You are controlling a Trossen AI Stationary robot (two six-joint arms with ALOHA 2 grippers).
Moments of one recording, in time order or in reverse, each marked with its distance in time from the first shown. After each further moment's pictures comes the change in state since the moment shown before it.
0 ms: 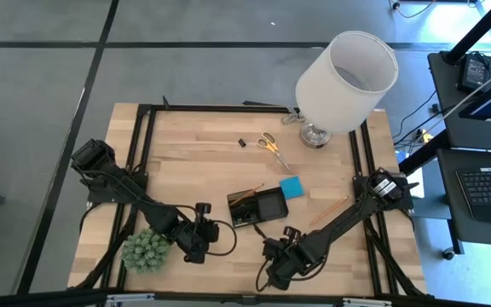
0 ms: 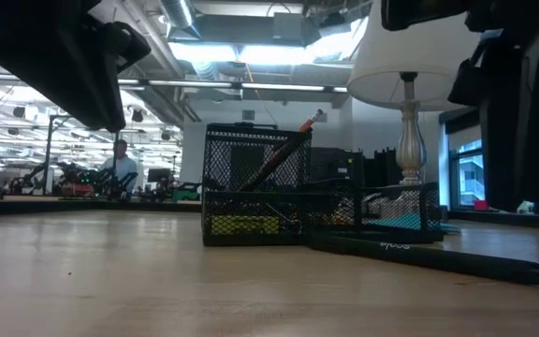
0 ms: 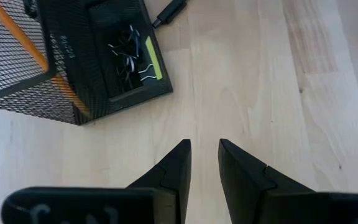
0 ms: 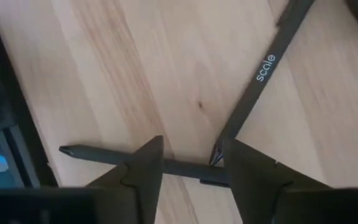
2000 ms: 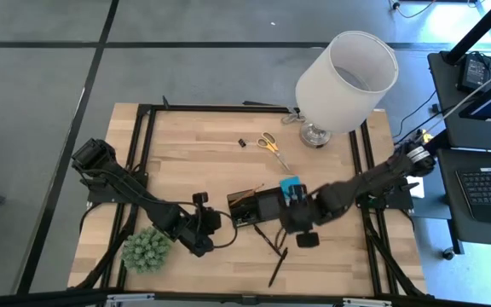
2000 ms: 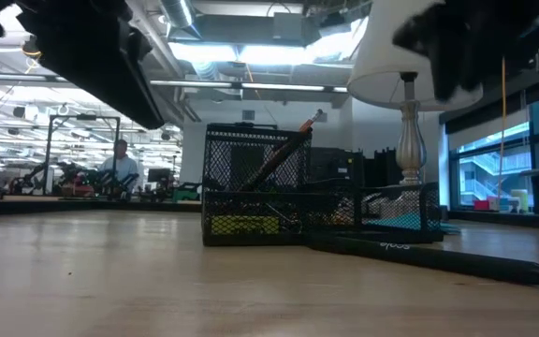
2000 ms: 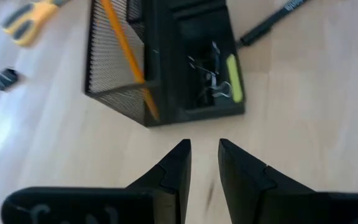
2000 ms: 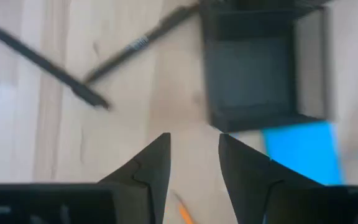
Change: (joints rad) left arm 0.034 0.000 0.000 -0.045 -0.204 -0.131; right arm -0.194 -0.409 -0.198 -0.202 -0.043 -0.685
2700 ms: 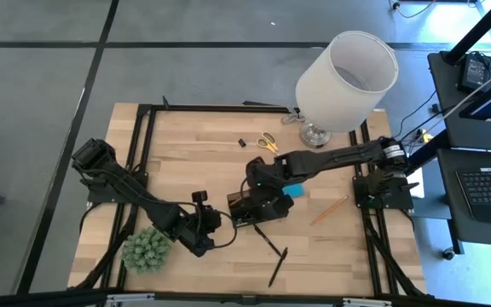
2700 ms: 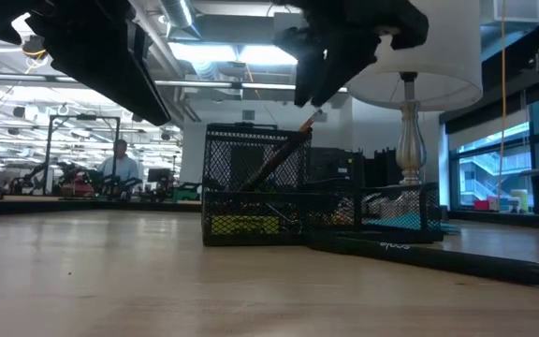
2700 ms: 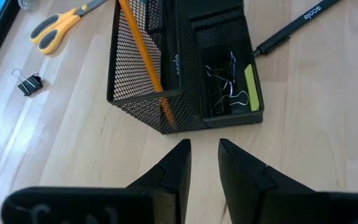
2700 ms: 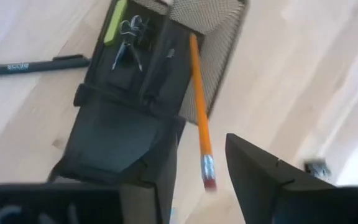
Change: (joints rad) left arm 0.000 0.000 0.000 -0.008 -0.072 -0.001; right arm -0.334 0.181 0.272 0.051 -0.053 -0.838
